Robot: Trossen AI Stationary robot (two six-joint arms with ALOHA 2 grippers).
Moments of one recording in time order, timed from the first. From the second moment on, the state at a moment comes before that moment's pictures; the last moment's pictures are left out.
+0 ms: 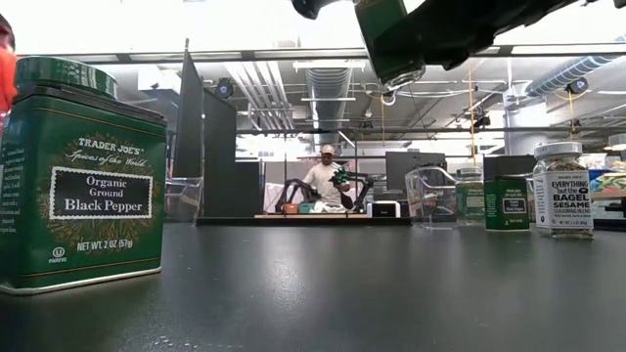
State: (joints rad) left arm -0.22 1.62 1.14 0.24 -0.09 0.28; right arm 0.44 1.44 0.72 0.35 0.65 0.03
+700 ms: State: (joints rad) left arm -0.22 1.62 1.14 0.17 -0.14 0.14; right arm 0.44 1.44 0.73 0.32 0.67 0.20
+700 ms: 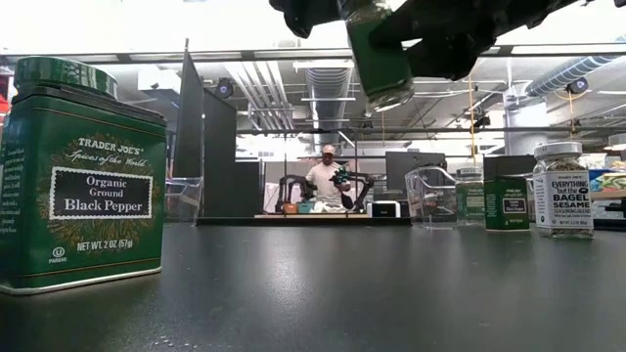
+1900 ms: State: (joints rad) left arm 0.19 1.80 1.55 0.07 0.31 0.41; right arm 0.71 1.21 0.87 -0.31 0.74 0.42
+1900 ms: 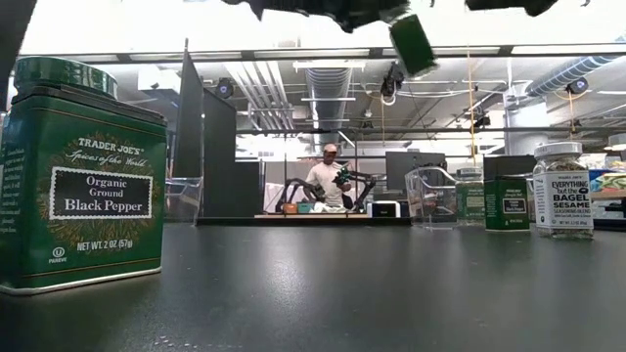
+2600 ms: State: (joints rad) left arm 0.45 2.33 2.23 -0.20 0.59 0.41; right arm 1.01 0.97 0.87 -0.37 0.84 0.29
